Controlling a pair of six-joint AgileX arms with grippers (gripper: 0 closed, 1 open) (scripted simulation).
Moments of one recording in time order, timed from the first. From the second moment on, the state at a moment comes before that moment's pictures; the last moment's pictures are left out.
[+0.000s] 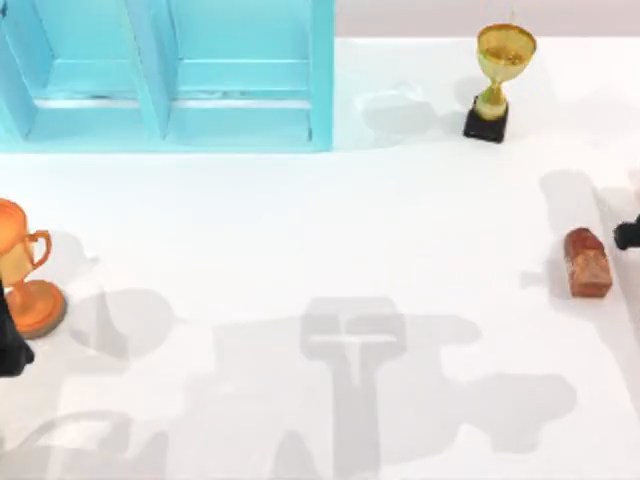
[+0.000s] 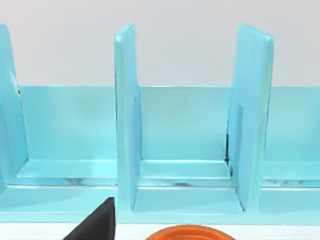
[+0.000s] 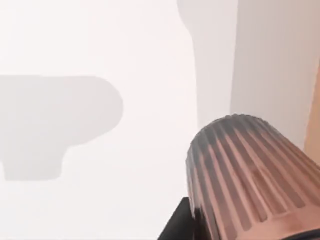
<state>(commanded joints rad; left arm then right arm) 0.00 0.00 0.00 0.00 0.00 0.00 0.15 1.55 1.23 -1.26 0.00 0.16</state>
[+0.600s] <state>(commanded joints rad) 0.00 0.00 0.00 0.00 0.00 0.00 0.05 1.53 1.24 -1.26 0.00 0.06</state>
